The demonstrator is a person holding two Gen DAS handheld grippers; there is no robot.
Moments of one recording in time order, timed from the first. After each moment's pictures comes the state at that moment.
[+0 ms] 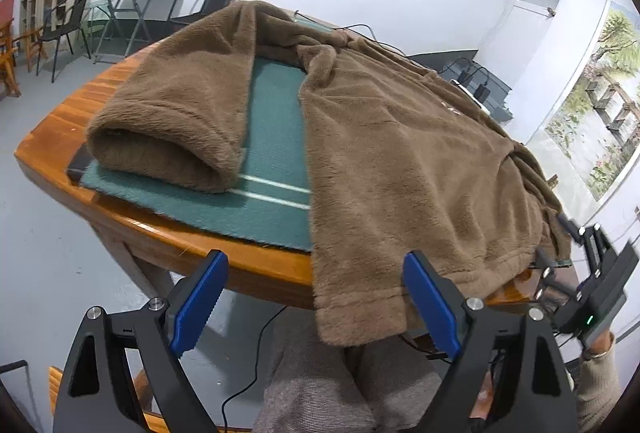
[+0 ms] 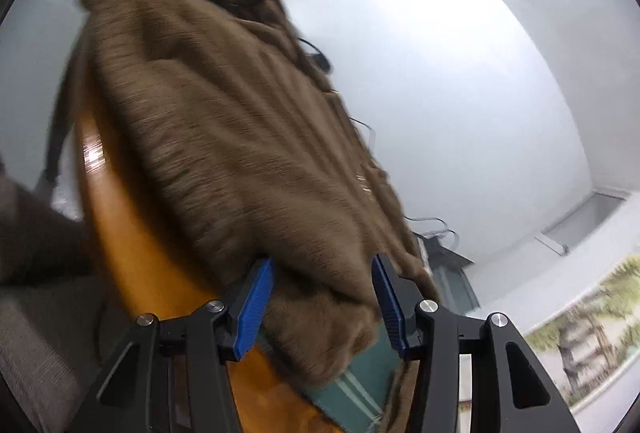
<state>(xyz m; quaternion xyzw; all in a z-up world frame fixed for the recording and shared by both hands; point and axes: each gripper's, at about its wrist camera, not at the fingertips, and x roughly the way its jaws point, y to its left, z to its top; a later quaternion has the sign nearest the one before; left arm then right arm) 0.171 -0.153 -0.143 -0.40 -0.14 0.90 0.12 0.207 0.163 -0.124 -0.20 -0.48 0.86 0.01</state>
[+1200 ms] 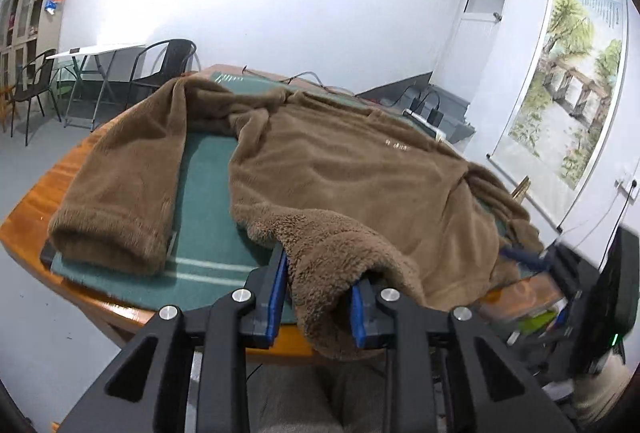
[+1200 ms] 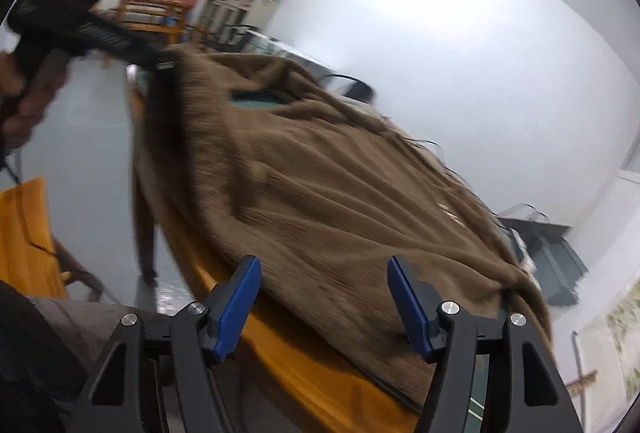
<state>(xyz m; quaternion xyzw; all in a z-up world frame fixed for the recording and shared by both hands) 0.187 -0.109 -0.078 -0.29 -0.11 0.93 0.18 0.229 0.095 -0.096 -0.23 -0.31 0.91 -0.16</state>
